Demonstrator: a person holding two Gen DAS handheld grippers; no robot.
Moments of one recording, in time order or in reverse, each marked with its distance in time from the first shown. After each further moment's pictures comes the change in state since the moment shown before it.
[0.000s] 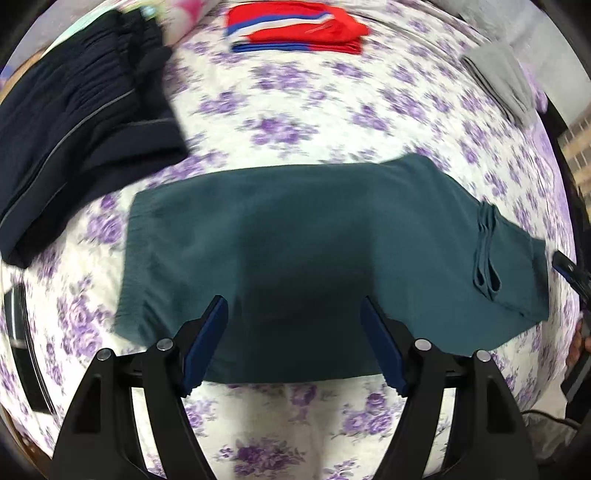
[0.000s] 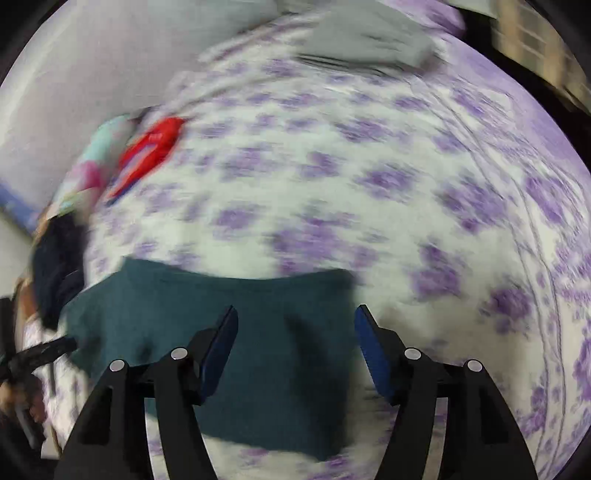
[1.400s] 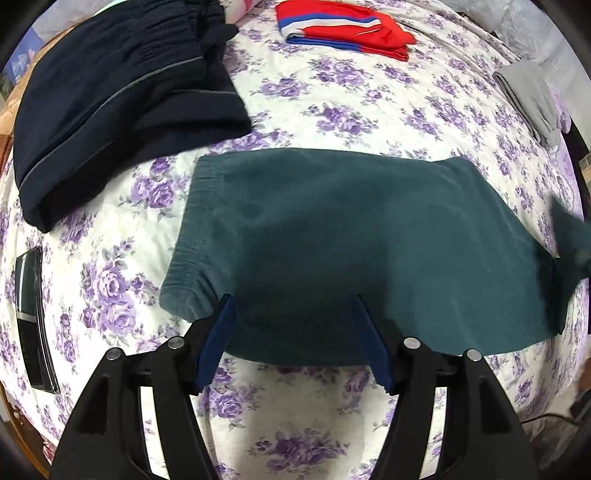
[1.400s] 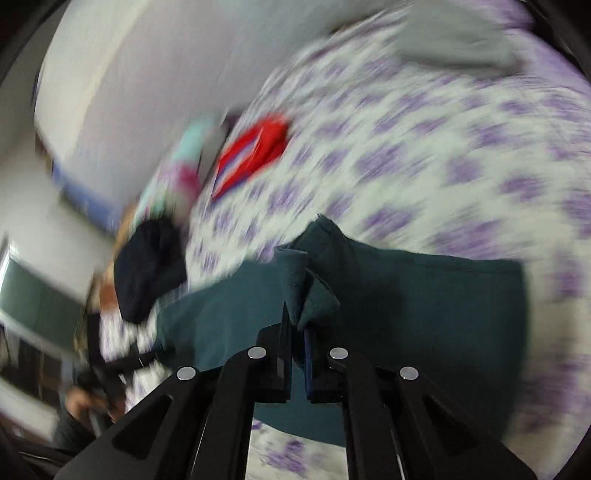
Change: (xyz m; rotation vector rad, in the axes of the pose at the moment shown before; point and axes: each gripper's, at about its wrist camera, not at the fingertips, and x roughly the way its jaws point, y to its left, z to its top) left arm 0.003 0.033 -0.016 -0.081 -0.007 0.062; right arm 0.033 0.078 0.010 -0.024 0.029 0.307
